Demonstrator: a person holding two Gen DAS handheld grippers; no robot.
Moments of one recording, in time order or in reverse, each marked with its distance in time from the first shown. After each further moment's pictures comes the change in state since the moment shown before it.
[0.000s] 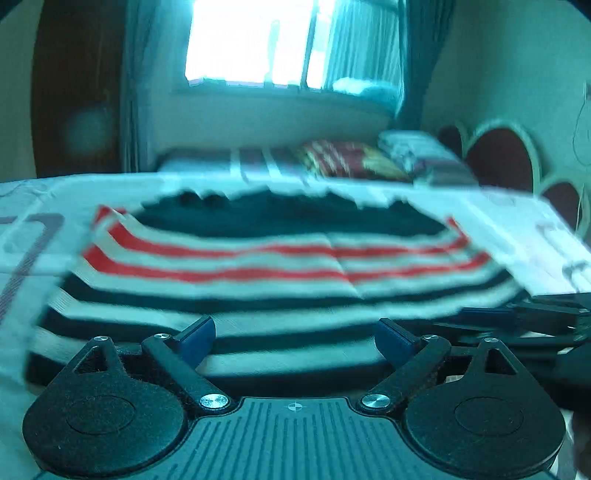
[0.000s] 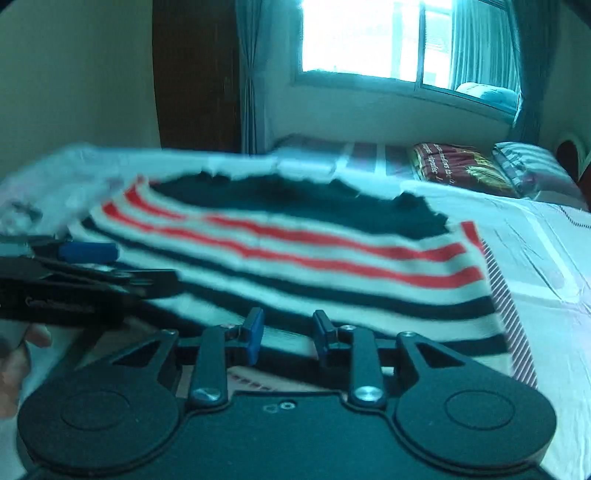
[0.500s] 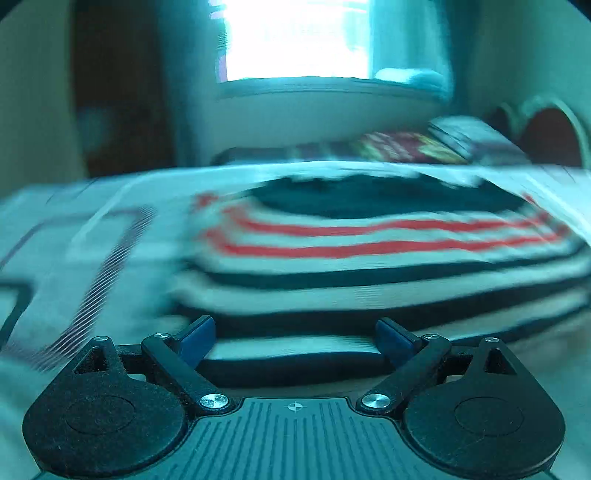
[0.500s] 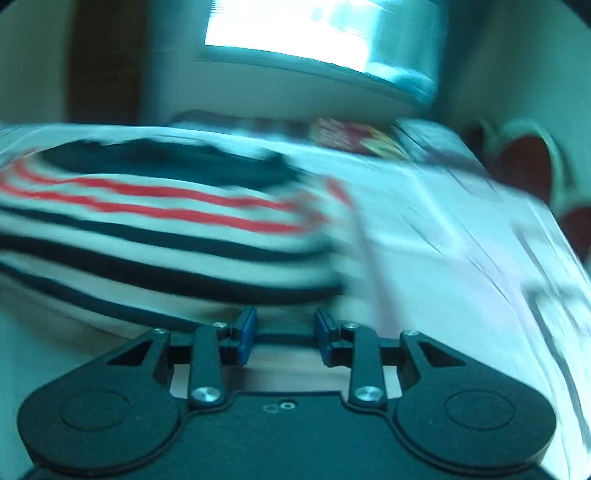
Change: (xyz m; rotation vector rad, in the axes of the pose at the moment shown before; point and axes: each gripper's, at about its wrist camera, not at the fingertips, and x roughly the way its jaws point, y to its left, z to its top) left arm -0.023 0.084 -0.022 -0.030 -0.006 0.185; right arm -0.027 -0.084 -0.035 0.123 0.050 -0.301
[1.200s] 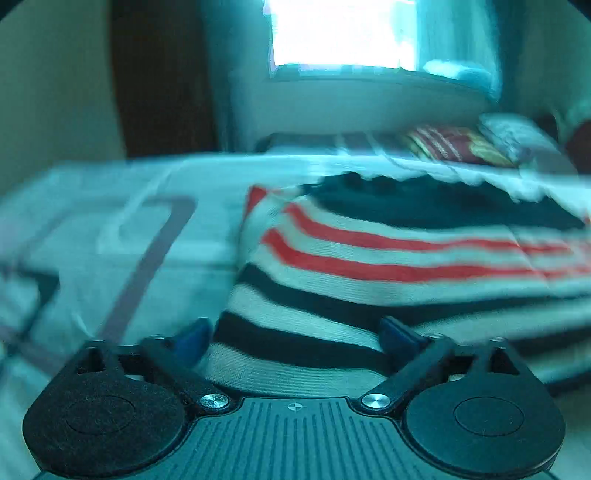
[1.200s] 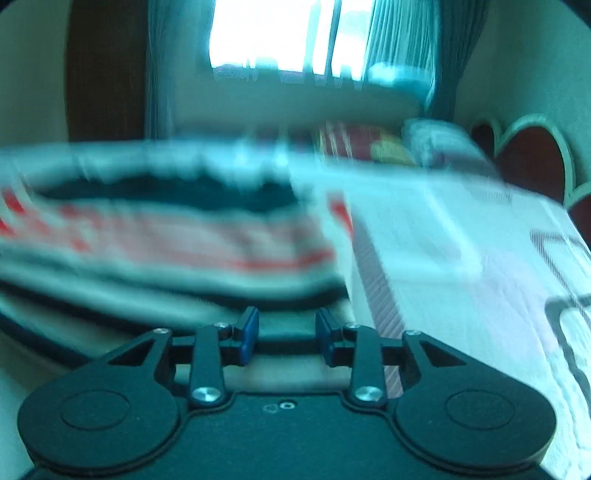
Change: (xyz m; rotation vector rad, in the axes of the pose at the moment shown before) left arm 0.041 0.013 0.025 -0.086 0.078 0.132; right arm 0.025 0.011 0.025 -0.027 -0.031 0.036
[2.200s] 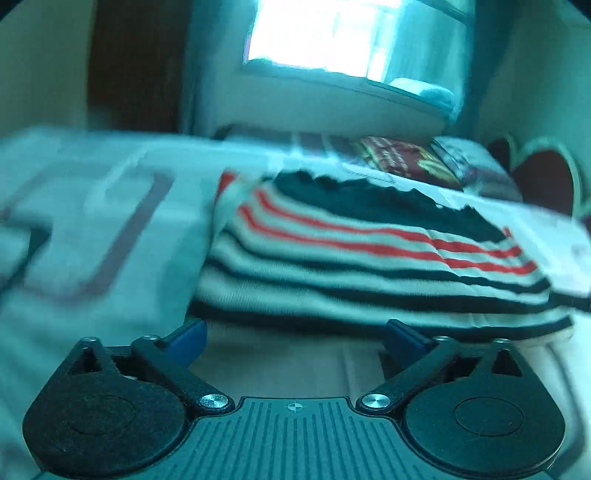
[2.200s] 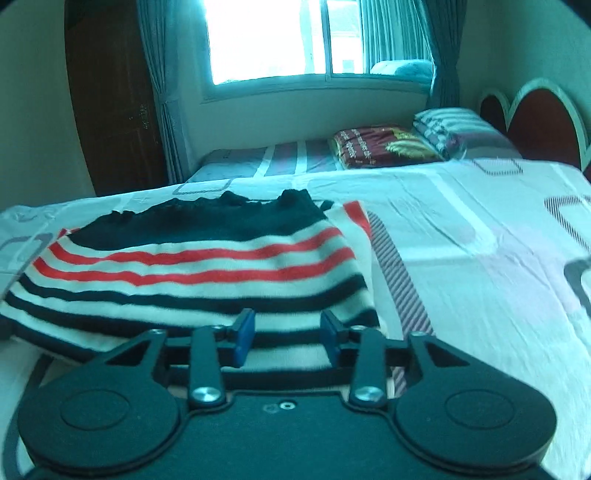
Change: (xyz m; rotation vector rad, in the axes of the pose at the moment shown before) left arm -0.069 0.027 -0.032 -0.101 0.012 -0.231; right arm -0.047 -0.019 -0.002 0.182 -0.042 0.157
